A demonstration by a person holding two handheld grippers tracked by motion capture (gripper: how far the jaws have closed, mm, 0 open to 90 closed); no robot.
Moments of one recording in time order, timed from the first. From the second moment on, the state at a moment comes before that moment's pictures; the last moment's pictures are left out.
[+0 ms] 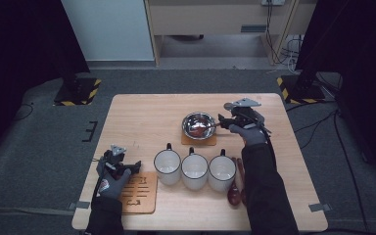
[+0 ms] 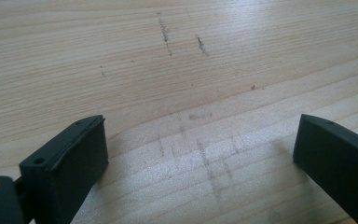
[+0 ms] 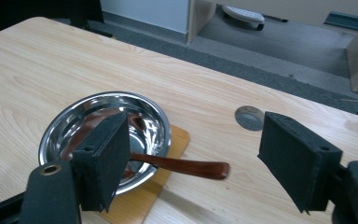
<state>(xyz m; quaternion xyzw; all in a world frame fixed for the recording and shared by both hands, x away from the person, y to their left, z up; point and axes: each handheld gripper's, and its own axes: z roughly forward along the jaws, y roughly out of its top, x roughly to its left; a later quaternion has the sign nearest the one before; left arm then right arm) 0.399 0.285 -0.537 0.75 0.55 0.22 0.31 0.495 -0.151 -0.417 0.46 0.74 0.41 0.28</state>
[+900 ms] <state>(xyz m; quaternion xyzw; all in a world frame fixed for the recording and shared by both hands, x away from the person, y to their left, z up) 0.400 0.284 -0.537 0.75 0.54 0.22 0.30 0.435 -0.224 -0.430 0.47 0.72 0.42 0.30</state>
